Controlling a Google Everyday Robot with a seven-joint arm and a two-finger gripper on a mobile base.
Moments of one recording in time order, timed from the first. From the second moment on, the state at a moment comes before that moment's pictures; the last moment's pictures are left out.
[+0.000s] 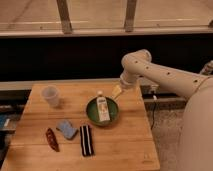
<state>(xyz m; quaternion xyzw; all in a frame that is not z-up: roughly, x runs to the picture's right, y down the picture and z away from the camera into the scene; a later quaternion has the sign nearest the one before) 0.103 0.024 0.821 -0.28 0.09 0.50 0.82</state>
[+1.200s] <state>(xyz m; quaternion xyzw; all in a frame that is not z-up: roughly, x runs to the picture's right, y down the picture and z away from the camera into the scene) -0.005 0.049 0.774 -0.27 0.01 0.45 0.85</state>
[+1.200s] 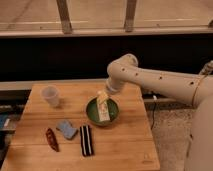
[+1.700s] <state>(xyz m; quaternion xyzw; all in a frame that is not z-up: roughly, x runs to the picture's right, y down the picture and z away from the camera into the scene) -0.089 0.082 0.749 -0.29 -0.03 0.41 0.86</state>
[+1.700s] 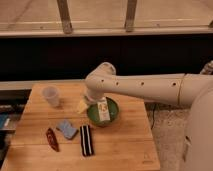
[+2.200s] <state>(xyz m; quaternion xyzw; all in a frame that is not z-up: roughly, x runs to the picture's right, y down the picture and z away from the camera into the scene) -0.088 0.085 0.754 -0.30 -0.02 0.40 0.87</state>
